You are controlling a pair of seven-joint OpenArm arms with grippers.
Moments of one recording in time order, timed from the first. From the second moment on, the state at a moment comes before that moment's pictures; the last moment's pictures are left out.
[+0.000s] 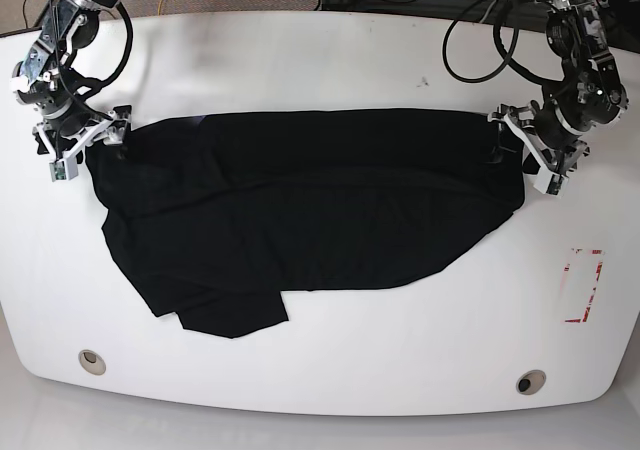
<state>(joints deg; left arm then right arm) 9.5 -14.7 -24.0 98.0 -27.7 -35.4 56.6 -7.3 16.6 39.9 86.5 20.4 40.6 -48.9</state>
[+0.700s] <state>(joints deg) 10.9 -14.9 -24.1 97.3 -27.5 -35.4 53.4 -4.4 18.8 40.0 69.9 20.4 40.4 -38.1</state>
